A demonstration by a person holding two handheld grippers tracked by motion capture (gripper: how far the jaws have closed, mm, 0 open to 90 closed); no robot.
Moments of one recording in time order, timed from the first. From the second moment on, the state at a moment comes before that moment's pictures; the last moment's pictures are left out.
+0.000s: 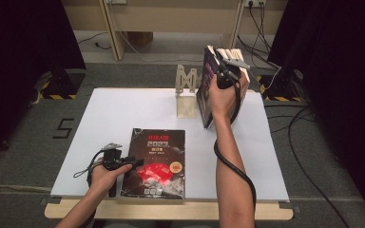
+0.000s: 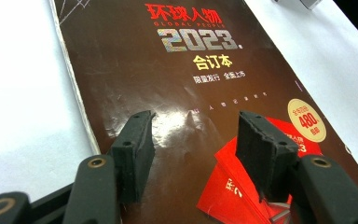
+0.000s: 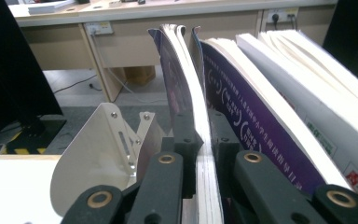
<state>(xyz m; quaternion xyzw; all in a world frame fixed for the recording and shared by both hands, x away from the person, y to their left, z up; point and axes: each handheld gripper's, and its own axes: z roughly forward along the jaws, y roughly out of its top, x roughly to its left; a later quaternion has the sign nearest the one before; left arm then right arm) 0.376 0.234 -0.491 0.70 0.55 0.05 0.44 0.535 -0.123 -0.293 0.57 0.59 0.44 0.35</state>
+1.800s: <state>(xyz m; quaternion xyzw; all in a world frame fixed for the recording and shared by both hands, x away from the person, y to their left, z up) 0.376 0.232 -0.492 0.70 0.55 0.05 0.44 0.499 -0.143 -0.302 0.57 0.60 0.42 0.39</state>
